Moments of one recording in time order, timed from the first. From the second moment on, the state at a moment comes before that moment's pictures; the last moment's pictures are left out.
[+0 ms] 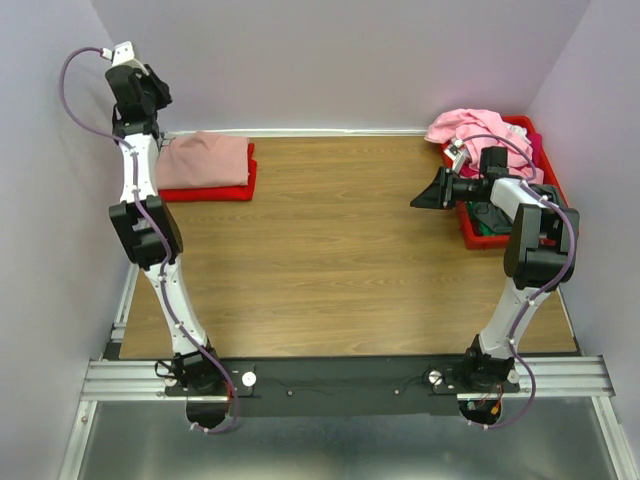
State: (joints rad) left arm 0.30 2.34 2.32 -0.09 0.17 -0.27; right arm -0.13 1.96 1.36 -0.41 -1.14 -0.05
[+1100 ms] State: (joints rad) left arm -0.11 2.15 1.72 -0.26 -0.09 0.06; right arm -0.13 1.95 1.36 -0.44 -1.11 -0.10
